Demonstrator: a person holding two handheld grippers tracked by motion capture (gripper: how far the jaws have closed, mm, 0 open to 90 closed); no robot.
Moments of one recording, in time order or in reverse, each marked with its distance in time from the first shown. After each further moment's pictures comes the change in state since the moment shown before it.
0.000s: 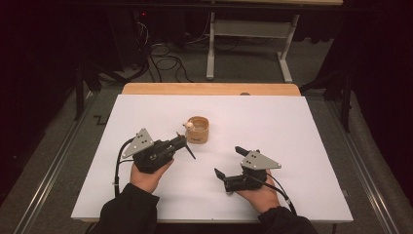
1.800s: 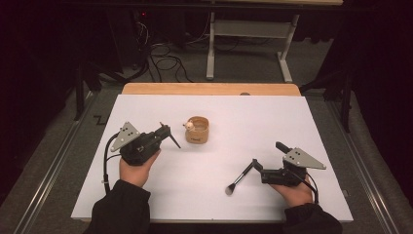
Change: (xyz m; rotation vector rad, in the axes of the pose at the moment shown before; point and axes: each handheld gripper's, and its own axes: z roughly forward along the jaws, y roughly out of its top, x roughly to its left) left arm 0.023 0.007 -0.012 -0.019 0.164 -0.041; right arm -0.064 -0.019 -0.065 -0.037 -0.196 0.078
